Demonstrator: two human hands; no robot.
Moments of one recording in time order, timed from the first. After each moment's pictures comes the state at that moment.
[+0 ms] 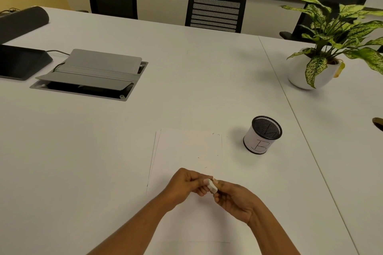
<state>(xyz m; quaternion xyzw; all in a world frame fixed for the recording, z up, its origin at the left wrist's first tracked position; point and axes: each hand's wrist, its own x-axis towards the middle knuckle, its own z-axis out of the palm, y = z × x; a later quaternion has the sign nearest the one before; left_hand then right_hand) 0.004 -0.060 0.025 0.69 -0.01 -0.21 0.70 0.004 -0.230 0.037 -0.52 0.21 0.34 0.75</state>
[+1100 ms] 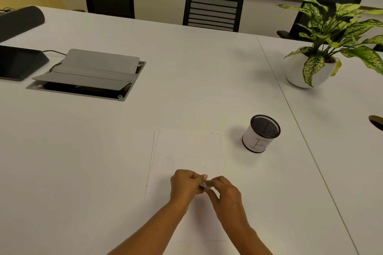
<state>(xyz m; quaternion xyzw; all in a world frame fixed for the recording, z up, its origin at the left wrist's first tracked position) 0.001 -0.088 0.035 0.71 0.23 -0.13 0.65 -0.024 -0.204 0.019 -0.92 -0.10 -0.07 0.38</state>
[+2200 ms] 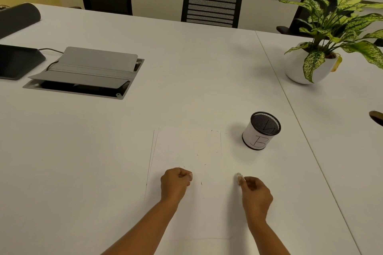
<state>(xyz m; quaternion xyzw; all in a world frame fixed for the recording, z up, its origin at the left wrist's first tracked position) 0.005 -0.067 0.010 0.75 0.27 -0.08 0.59 -0.005 -0.253 -0.008 -0.77 0.31 -0.09 0.54</state>
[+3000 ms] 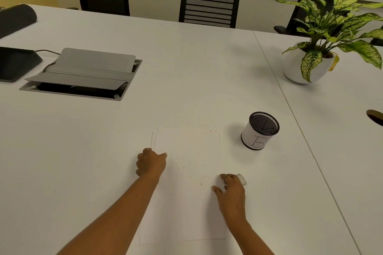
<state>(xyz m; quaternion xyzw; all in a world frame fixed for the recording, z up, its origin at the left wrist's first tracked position) 0.058 -0.017 0.020 0.83 0.37 -0.09 0.41 -0.009 -0.210 -0.007 -0.90 0.14 0.01 0.42</state>
